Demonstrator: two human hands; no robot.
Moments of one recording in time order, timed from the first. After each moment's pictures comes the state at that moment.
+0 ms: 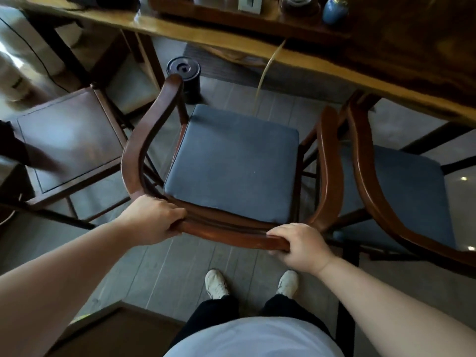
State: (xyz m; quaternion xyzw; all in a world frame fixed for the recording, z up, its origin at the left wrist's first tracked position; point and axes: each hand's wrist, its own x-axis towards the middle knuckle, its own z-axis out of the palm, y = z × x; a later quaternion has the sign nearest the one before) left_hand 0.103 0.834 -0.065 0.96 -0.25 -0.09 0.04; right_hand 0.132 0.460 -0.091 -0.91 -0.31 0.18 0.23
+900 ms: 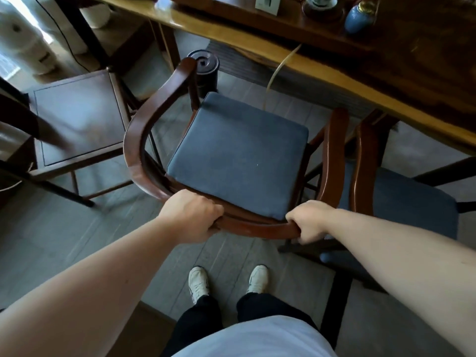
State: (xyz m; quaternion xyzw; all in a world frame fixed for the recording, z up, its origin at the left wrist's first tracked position) left_hand 0.154 0.689 -0.041 0.98 -0.17 -0.13 0.00; right_hand 0.290 0.417 -0.095 -0.79 -0.45 0.40 -0.14
